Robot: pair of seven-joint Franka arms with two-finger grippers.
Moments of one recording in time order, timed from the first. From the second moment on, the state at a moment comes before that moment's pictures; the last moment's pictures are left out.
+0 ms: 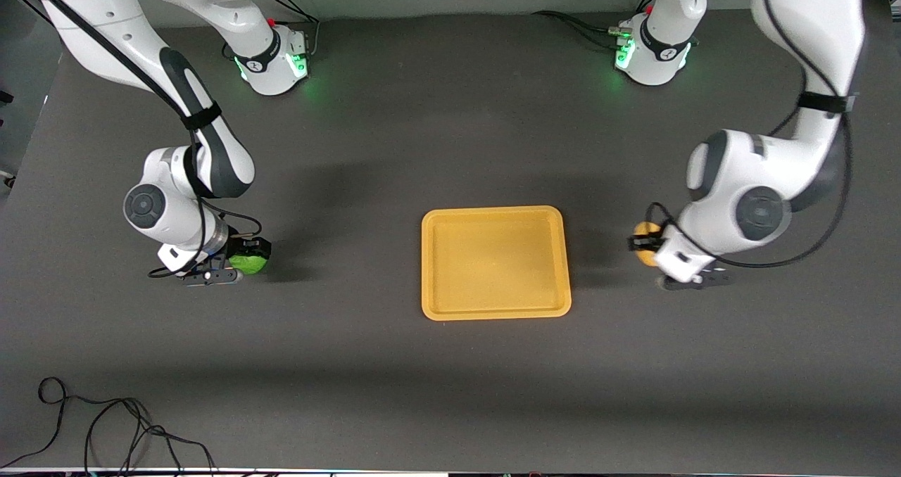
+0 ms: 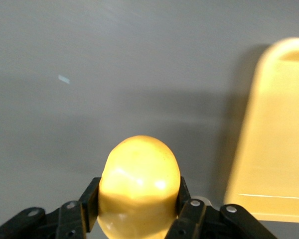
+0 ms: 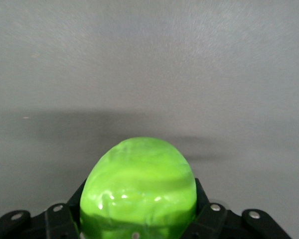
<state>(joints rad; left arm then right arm) -0.09 0.35 -0.22 -1.90 0.00 2.08 -0.43 0.06 0.34 -0.01 -2.14 0.00 2.43 0.01</state>
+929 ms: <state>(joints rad) -0.37 0.61 -0.21 -1.77 0.10 2.24 -0.87 0.21 0.27 0.00 -1.86 0.00 2.05 0.18</state>
